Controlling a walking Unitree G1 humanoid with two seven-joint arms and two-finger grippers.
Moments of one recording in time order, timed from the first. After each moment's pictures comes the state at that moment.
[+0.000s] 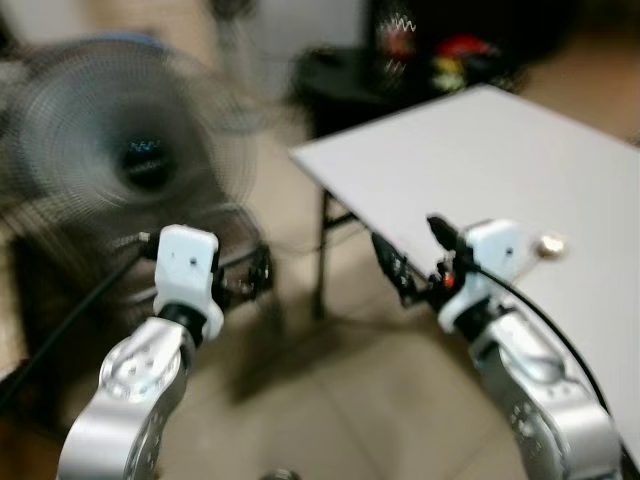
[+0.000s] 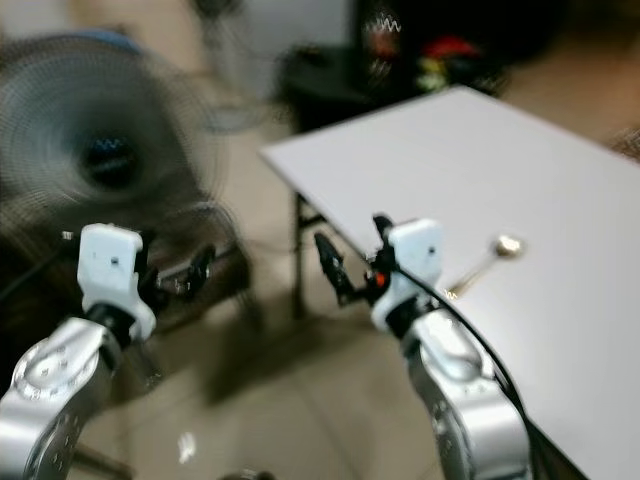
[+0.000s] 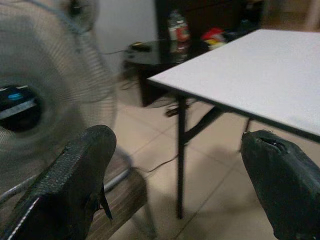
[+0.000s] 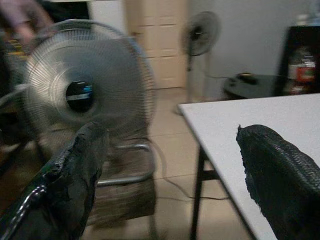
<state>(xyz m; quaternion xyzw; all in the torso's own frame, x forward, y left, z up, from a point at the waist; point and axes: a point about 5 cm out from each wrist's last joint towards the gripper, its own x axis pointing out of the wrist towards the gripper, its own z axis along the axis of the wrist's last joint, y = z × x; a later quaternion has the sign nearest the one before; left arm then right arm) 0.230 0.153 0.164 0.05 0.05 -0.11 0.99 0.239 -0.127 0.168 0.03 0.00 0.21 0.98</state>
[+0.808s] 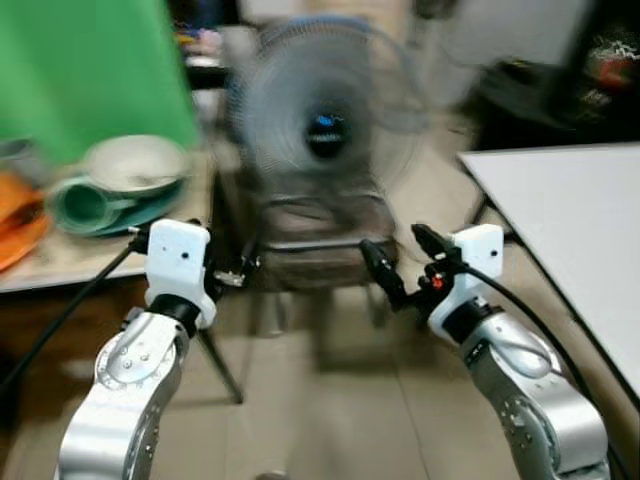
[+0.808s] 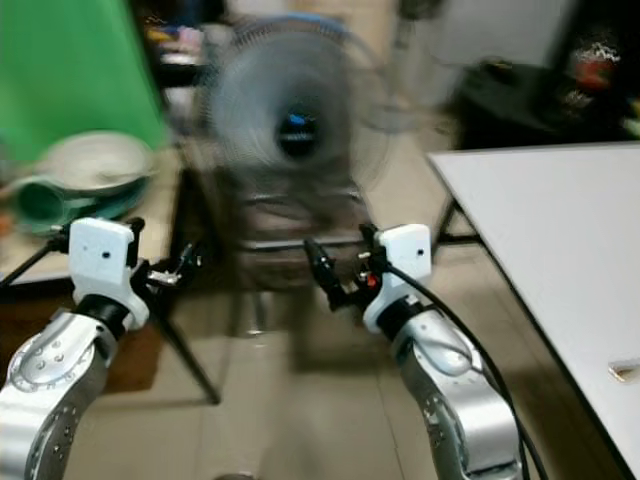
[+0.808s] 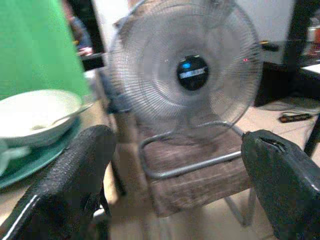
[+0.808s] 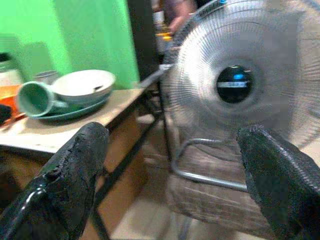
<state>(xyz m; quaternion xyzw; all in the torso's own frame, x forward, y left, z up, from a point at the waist) 0.235 0.159 0.166 0.06 0.02 -0.10 0.99 0.243 -0.122 0.157 0.06 0.02 0.23 0.97</state>
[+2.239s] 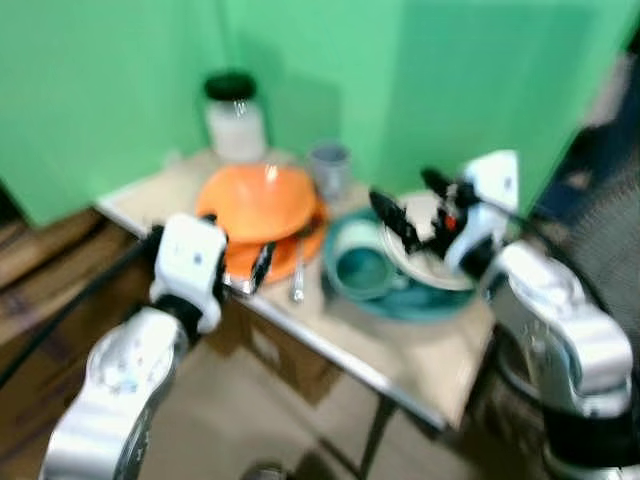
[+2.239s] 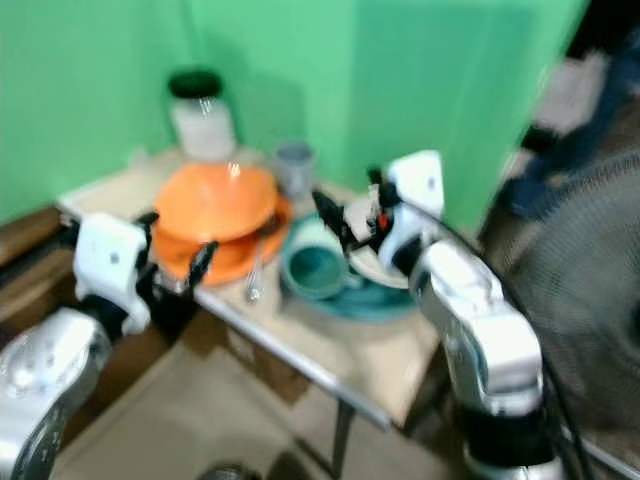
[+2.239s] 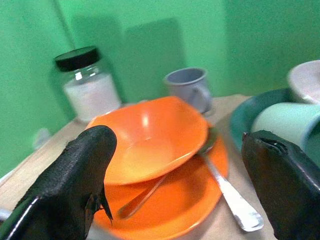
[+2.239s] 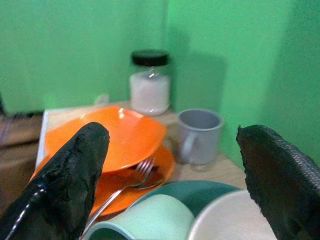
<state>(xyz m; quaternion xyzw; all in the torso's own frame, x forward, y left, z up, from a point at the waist) 0.229 0.155 0.180 0.11 0.01 -0.16 0.98 0.287 -0.135 0.204 -0.01 0.01 0.27 0.96</state>
